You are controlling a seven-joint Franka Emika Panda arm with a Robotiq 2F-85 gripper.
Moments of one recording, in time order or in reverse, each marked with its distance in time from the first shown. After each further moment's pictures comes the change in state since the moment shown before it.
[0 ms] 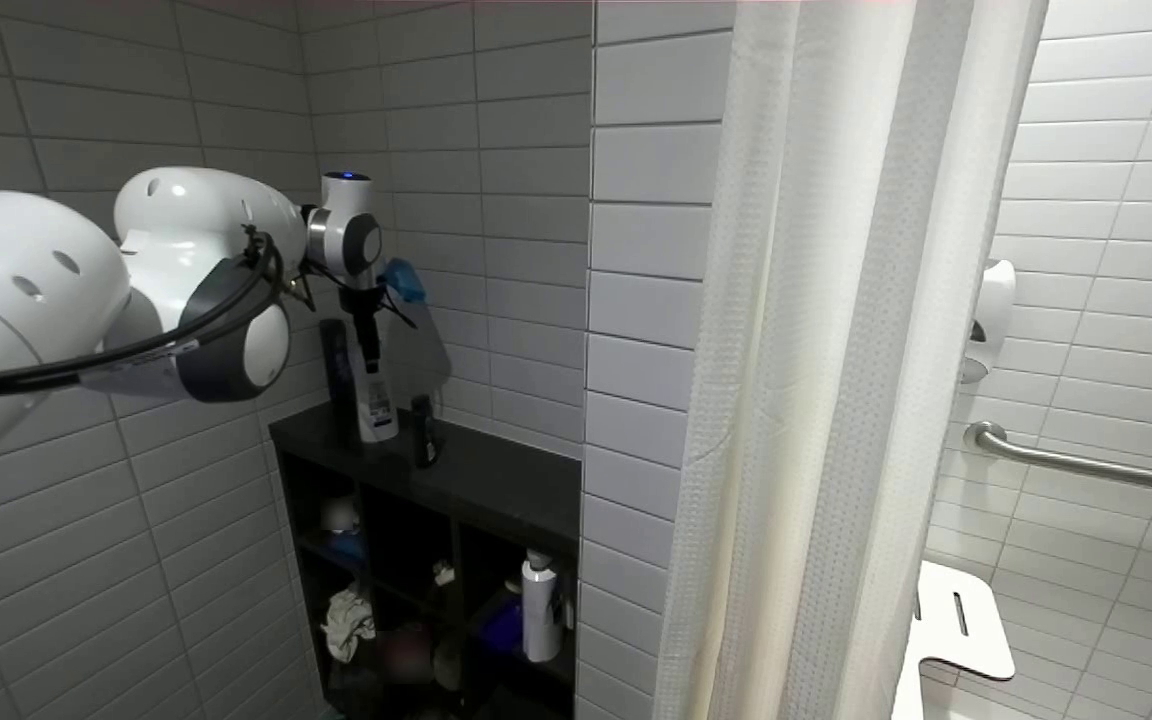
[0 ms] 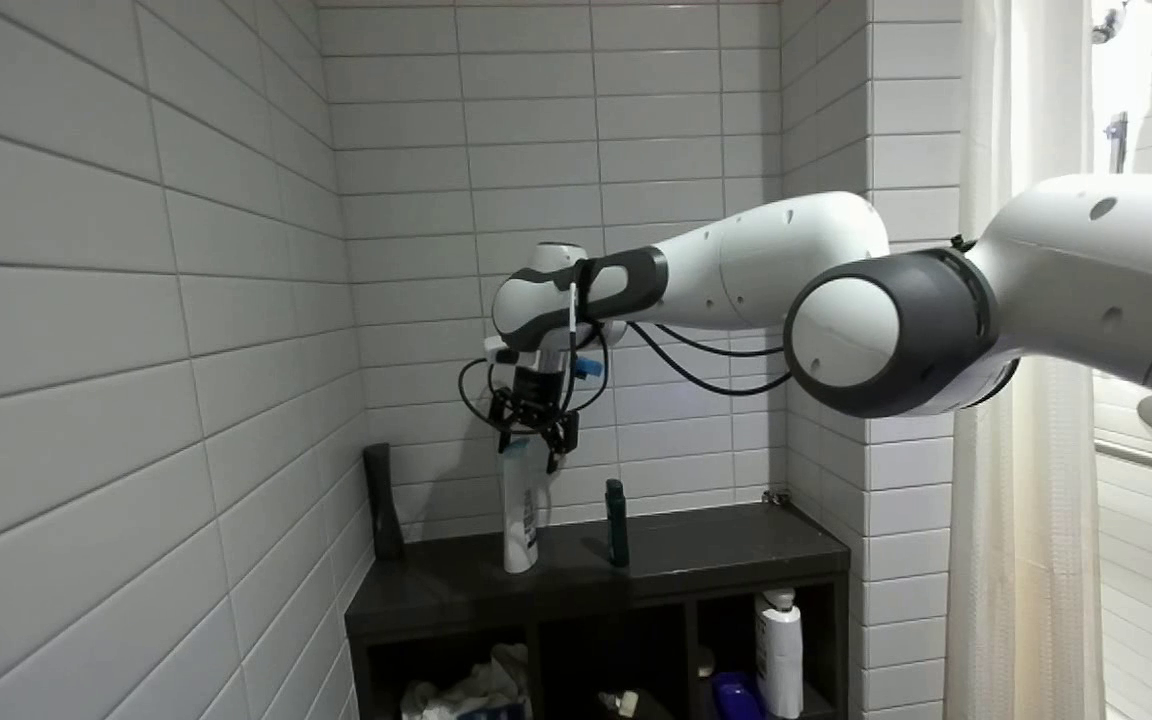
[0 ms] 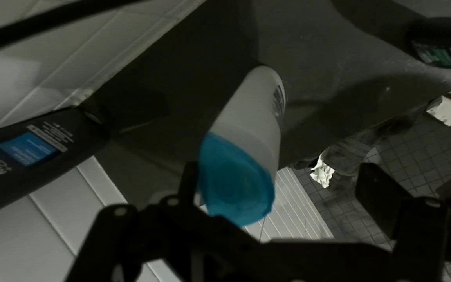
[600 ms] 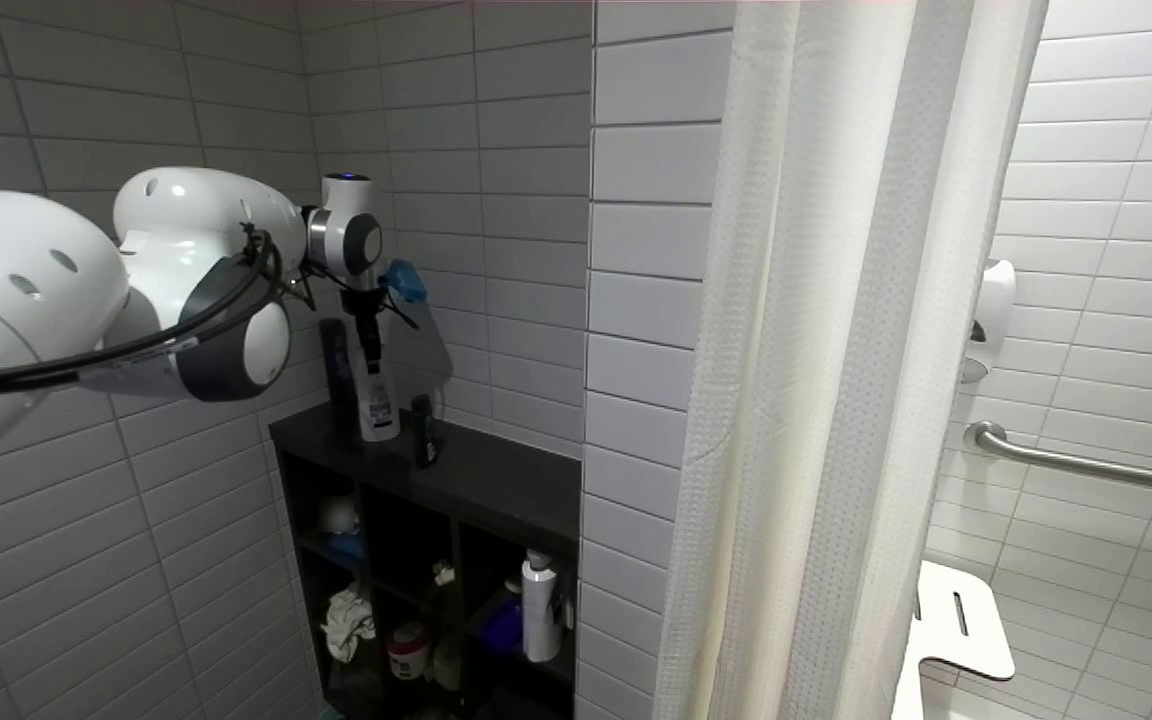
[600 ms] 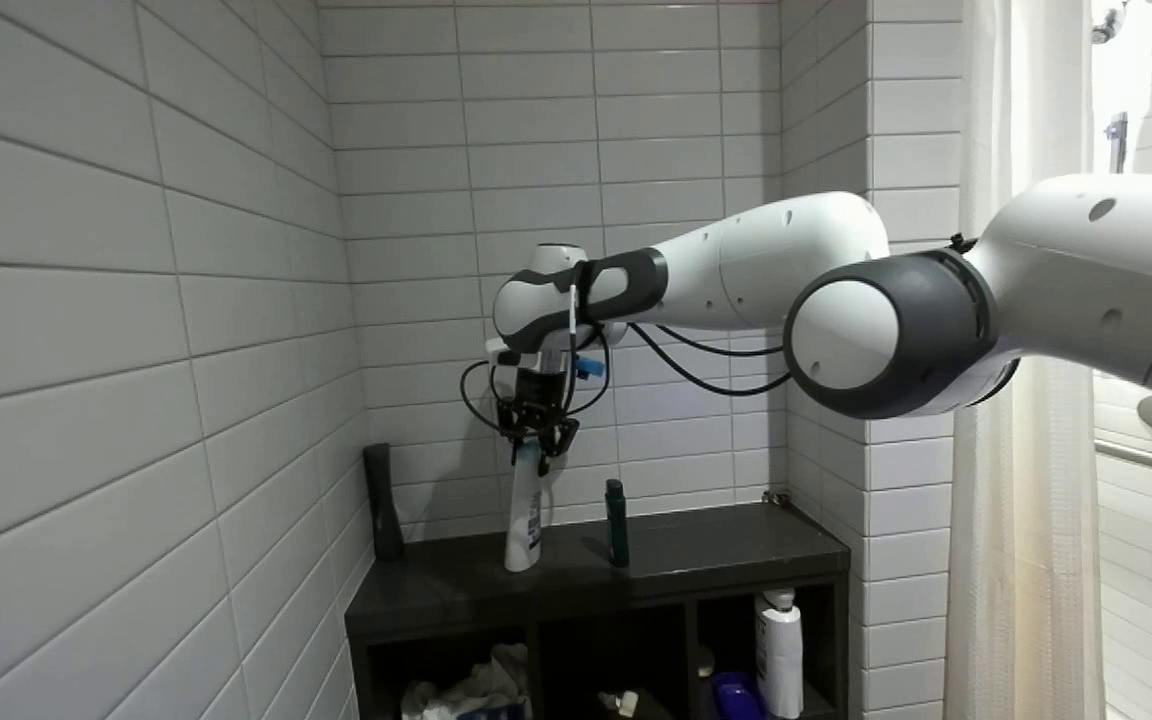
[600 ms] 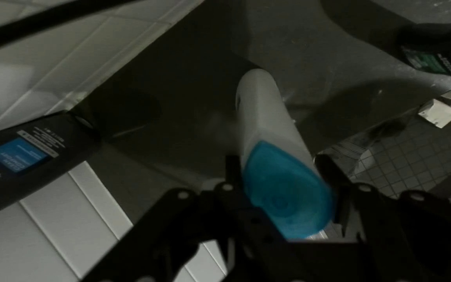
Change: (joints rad) arm 0.003 0.000 -0.016 0.000 -0.001 -0.011 0.000
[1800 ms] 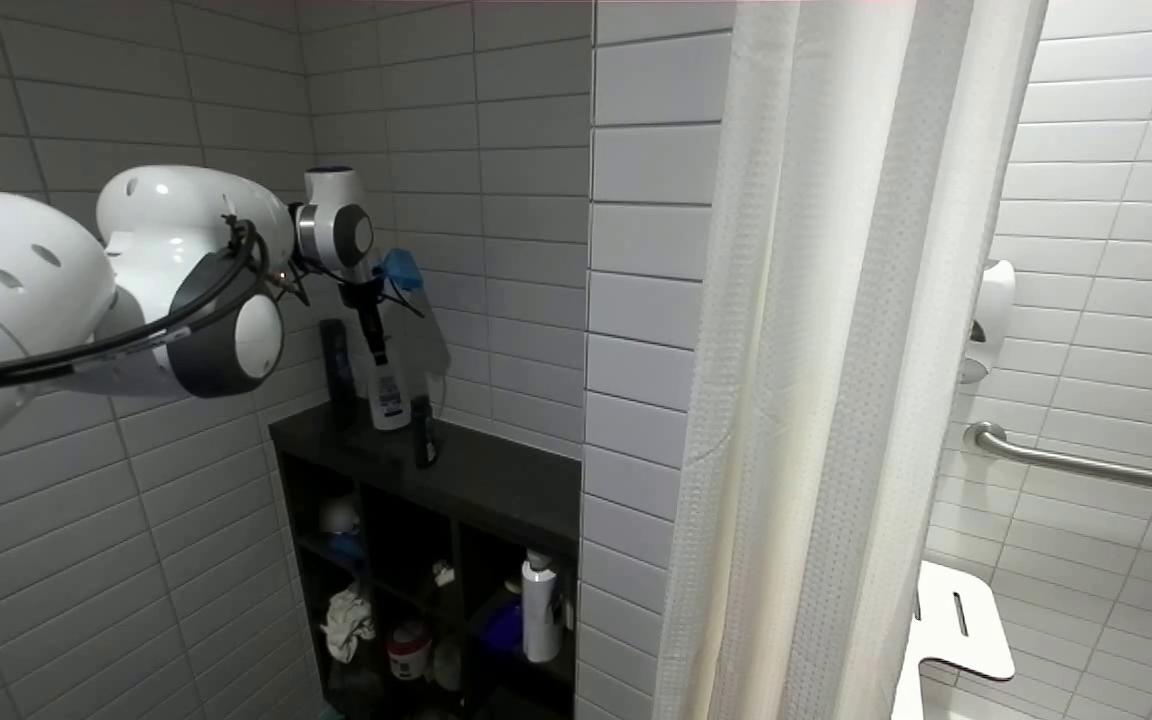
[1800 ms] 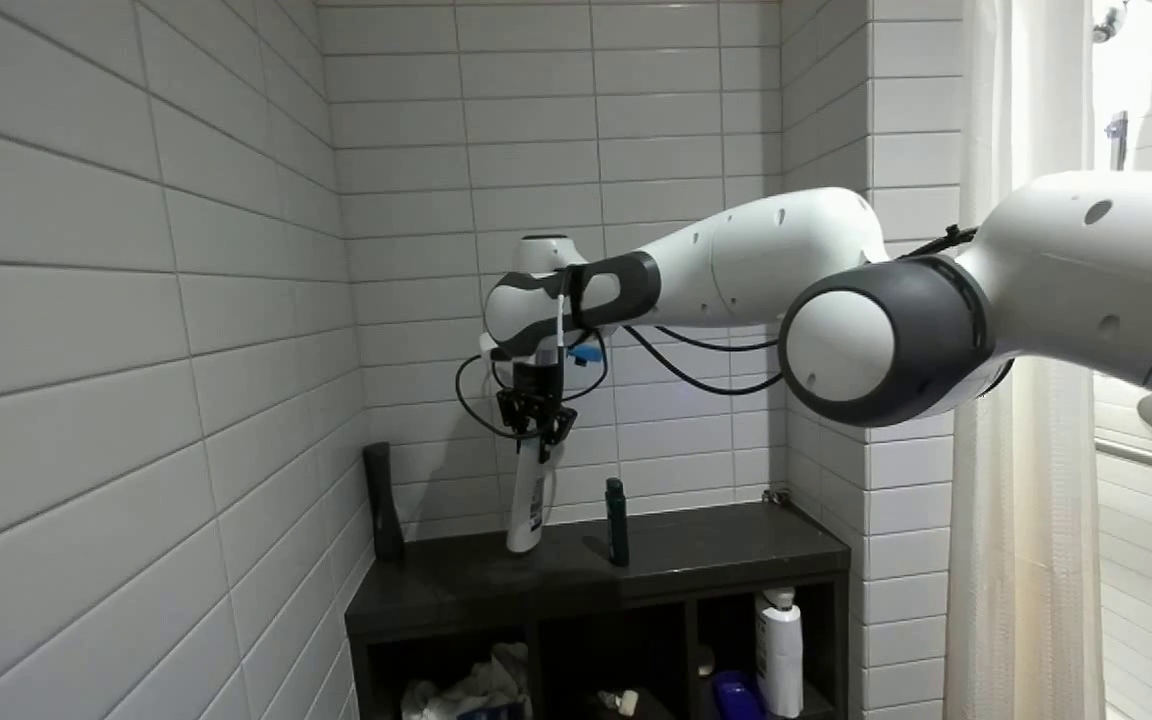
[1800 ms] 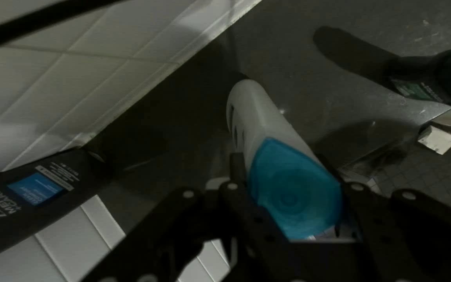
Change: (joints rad) arm 0.038 -0.001 -0.071 0.025 -0.058 0.023 0.081
